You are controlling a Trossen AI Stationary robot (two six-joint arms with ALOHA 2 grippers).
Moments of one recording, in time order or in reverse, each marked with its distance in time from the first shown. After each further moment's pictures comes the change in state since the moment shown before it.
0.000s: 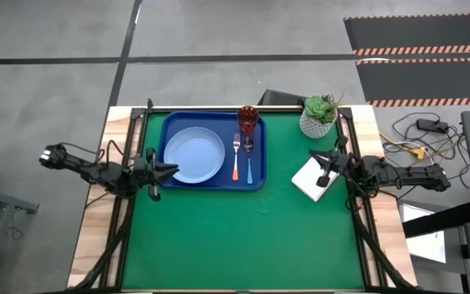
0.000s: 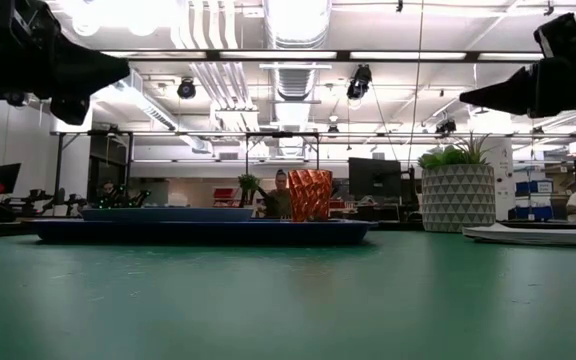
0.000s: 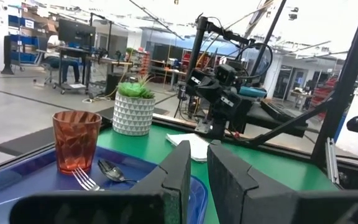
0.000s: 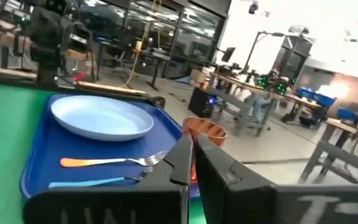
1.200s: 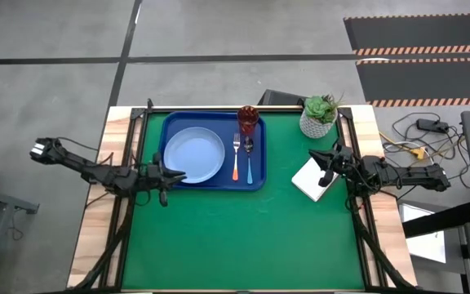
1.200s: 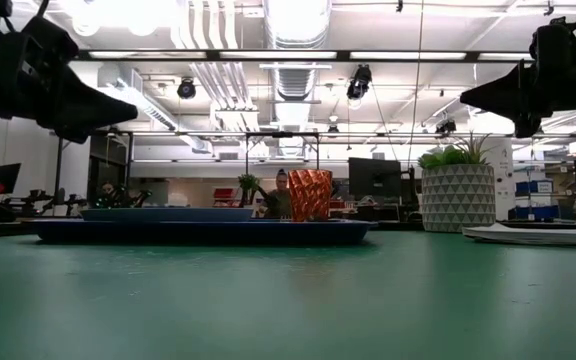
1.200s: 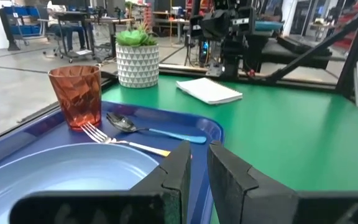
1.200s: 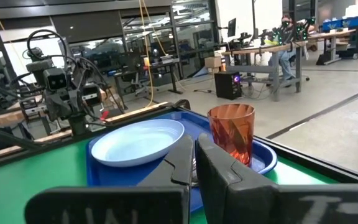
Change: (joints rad) left arm 0.000 0.260 -0.002 -0.001 0.000 0.000; right arm 0.000 0.000 -0.002 0.002 0.005 0.461
